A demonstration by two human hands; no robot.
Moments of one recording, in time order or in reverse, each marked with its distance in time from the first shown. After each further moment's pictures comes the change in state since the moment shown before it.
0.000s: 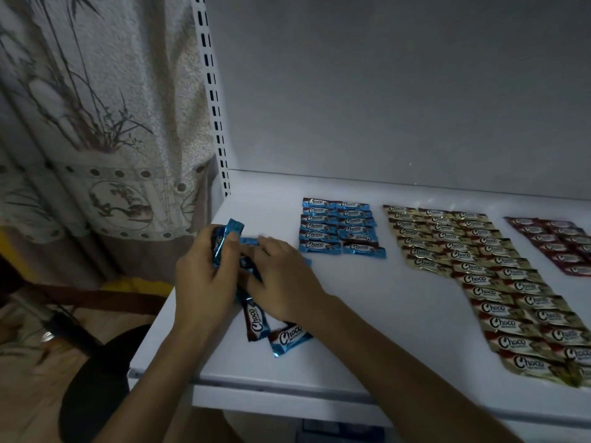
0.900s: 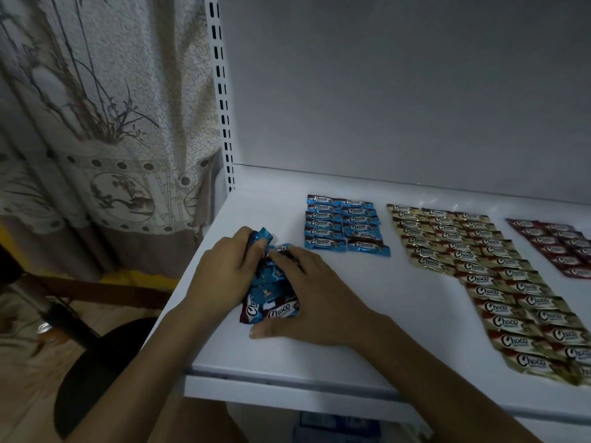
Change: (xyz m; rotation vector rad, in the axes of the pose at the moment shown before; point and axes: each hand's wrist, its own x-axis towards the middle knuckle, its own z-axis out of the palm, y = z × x) left_hand 0.023 -0.031 0.003 0.365 -0.395 0.016; right_hand -0.048 -0.001 -0.038 0.072 -0.239 0.066
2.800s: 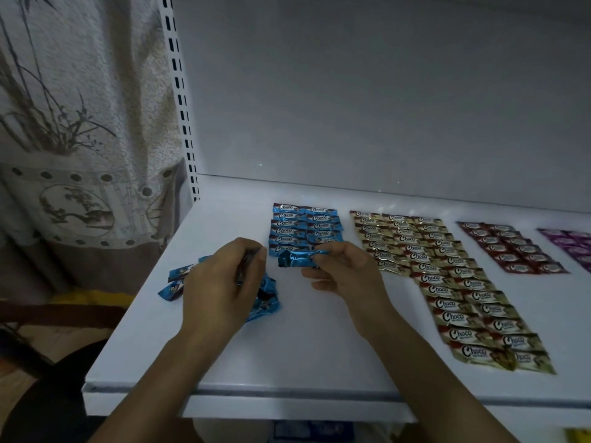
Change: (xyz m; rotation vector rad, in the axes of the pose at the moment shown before) left_hand -0.022 0.049 0.024 -0.100 0.308 0.229; right_hand -0.037 0.031 -0.049 1.200 0.585 0.436
